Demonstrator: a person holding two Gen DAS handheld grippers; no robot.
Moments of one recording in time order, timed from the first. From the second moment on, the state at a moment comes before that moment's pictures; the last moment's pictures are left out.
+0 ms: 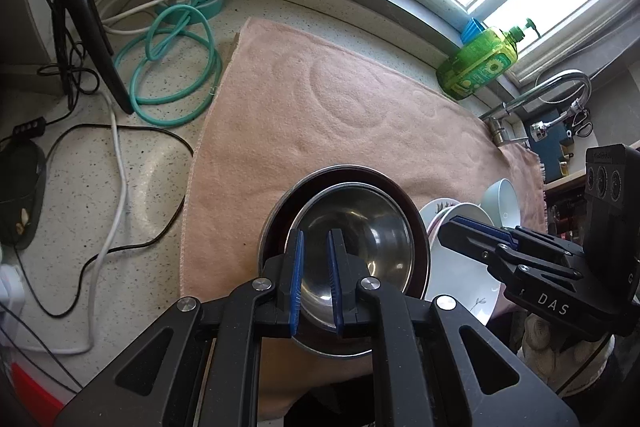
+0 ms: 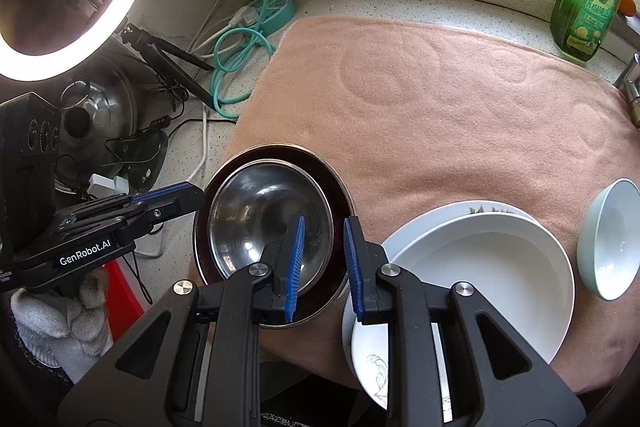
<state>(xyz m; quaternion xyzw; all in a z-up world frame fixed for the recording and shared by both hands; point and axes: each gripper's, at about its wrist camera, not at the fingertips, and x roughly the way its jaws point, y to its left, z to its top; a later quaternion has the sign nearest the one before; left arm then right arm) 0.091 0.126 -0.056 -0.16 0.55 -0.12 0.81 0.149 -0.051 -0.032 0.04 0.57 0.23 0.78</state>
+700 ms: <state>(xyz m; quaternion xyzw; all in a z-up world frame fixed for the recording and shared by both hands) 0.092 0.010 -0.032 -0.16 0.52 -0.18 0.82 0.147 -0.225 0.018 0.09 0.51 0.18 0.83</state>
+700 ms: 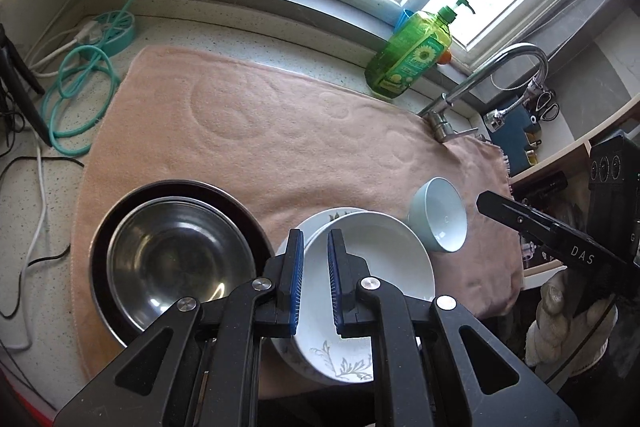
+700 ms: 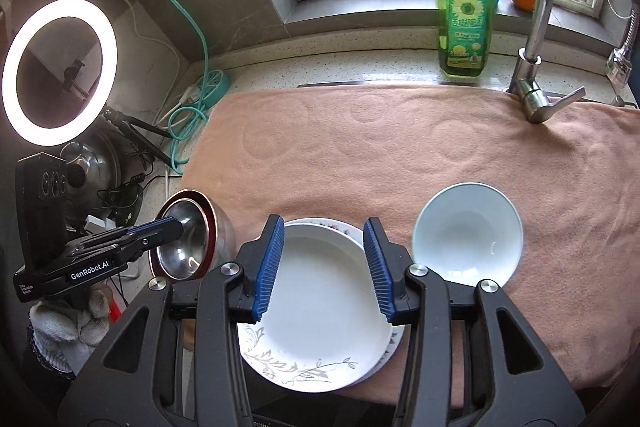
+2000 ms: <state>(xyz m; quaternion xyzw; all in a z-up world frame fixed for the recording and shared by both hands) 0.122 -0.176 -0.088 -0.10 0.54 -0.18 0.81 0.172 -0.380 -0.080 0.10 0.54 0.14 0.82</state>
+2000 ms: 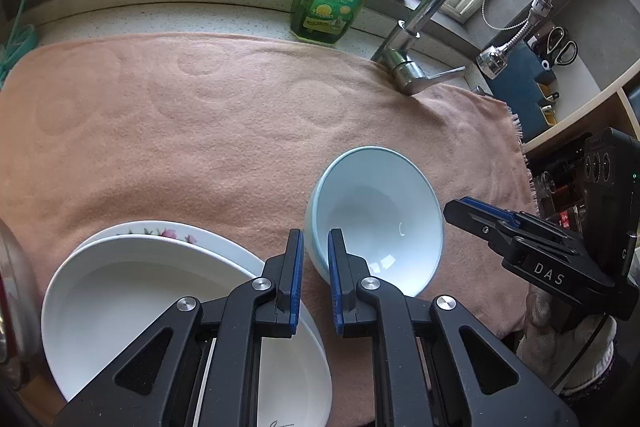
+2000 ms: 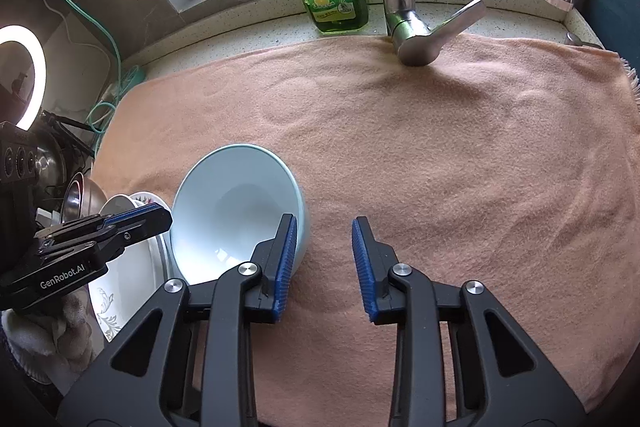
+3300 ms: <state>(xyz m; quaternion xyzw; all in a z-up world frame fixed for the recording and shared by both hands) 0.130 -0.180 -0.094 -0.11 0.56 -0.21 0.80 0.180 -0.372 -0.098 0.15 0.58 0.15 0.79</state>
